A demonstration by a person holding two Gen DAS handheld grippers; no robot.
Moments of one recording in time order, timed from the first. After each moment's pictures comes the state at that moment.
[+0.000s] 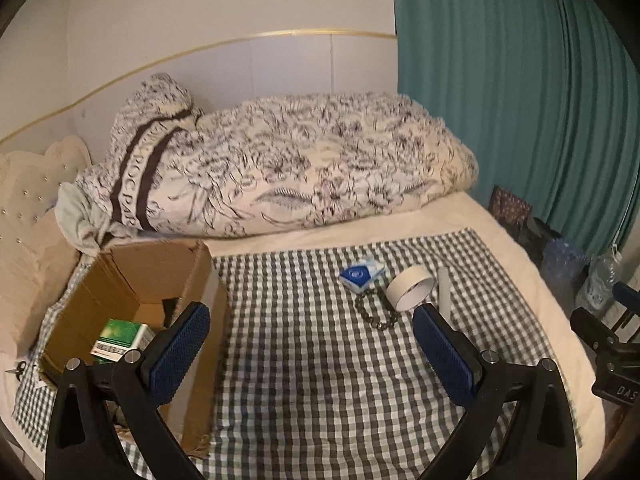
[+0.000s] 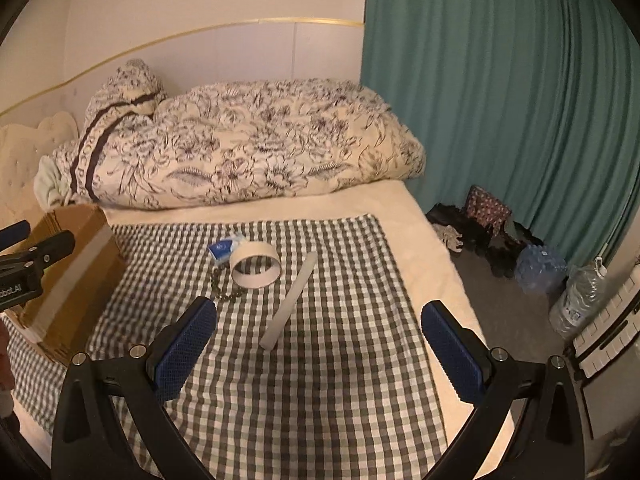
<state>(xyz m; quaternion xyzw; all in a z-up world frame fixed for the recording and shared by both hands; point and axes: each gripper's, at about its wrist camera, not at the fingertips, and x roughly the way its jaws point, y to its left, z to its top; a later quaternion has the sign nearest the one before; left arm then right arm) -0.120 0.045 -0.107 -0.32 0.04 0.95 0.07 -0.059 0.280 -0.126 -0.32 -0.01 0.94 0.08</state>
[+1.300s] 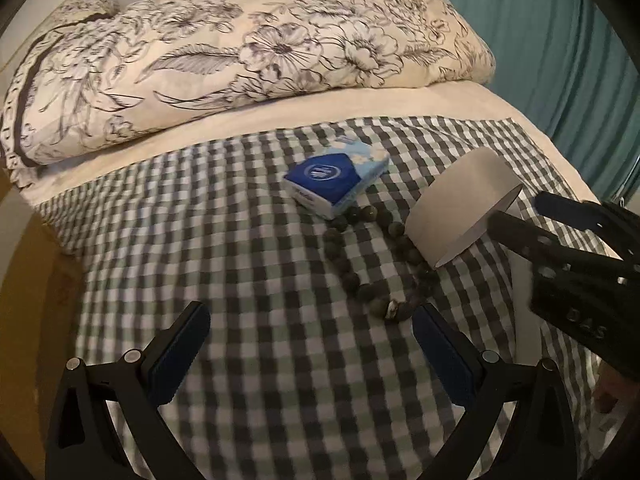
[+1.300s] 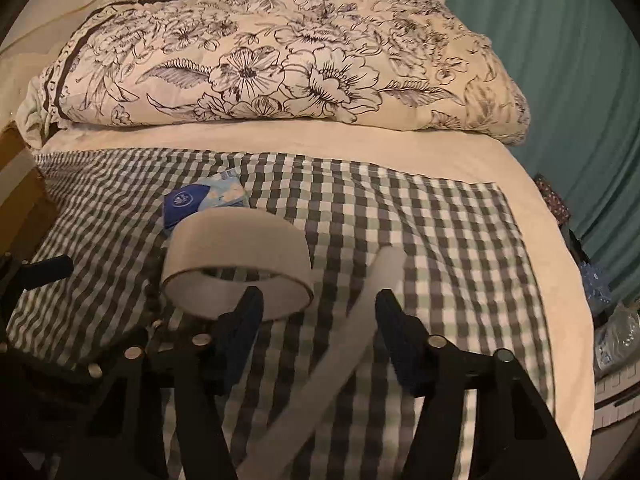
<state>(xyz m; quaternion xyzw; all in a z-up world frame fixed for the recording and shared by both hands) -0.275 0.122 -0.295 -0.46 0.06 0.88 0.12 -0.274 0.271 -0.293 -0.42 -0.07 0.90 0.00</state>
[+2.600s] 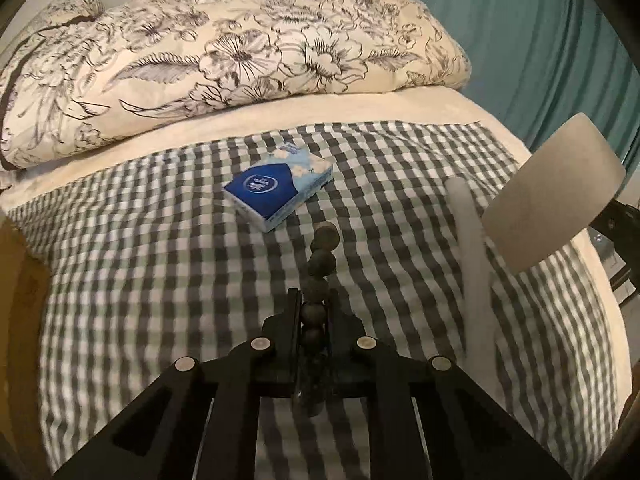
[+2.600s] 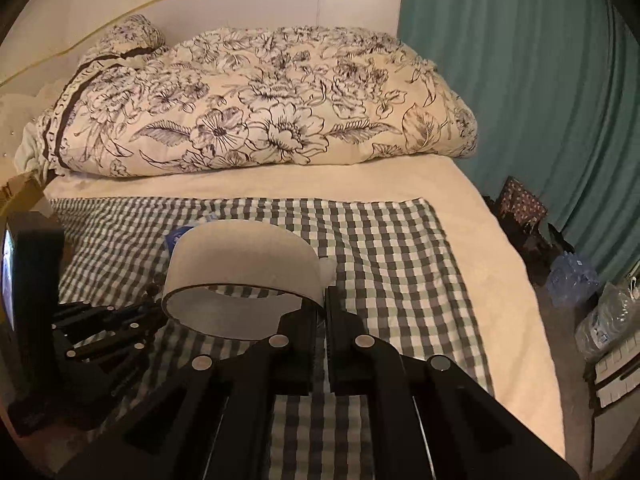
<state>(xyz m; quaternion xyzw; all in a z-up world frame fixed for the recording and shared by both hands) -0.253 0.146 -0.282 -0.44 0.04 0.88 0.15 -0.204 0.302 -0.225 -0.36 -0.03 0.93 0.04</state>
